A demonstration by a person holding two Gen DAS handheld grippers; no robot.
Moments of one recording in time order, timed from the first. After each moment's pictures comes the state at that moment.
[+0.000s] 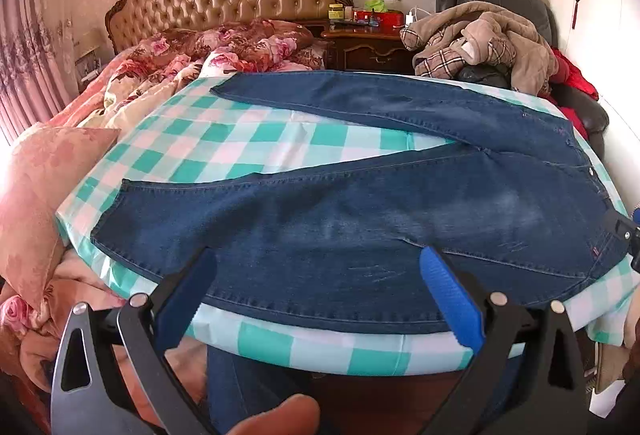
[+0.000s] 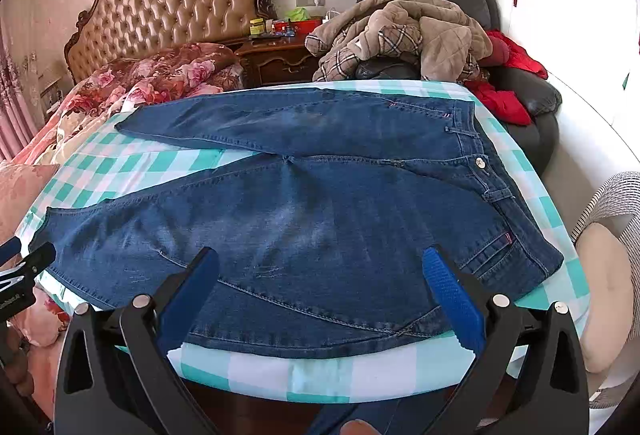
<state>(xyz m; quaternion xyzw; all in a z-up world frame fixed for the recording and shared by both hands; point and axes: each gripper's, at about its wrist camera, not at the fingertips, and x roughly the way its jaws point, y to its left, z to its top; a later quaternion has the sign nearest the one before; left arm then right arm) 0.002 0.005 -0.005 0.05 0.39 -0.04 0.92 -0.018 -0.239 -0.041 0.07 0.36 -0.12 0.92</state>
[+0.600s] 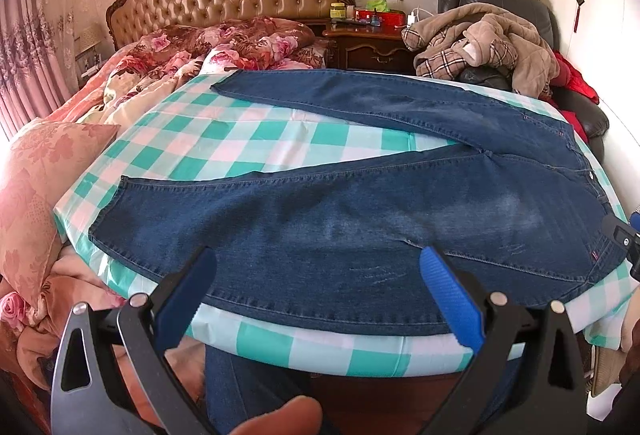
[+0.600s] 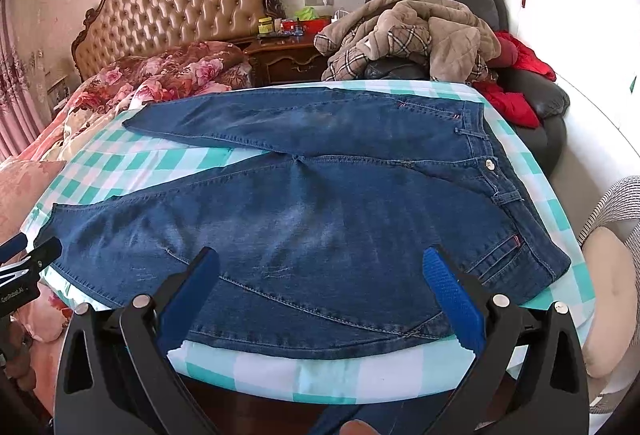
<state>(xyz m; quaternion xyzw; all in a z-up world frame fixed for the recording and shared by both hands) 0.006 0.008 -0.005 0.05 0.39 -0.04 0.92 -0.015 -0.233 -0.042 0.07 0.36 -0.11 0.92</state>
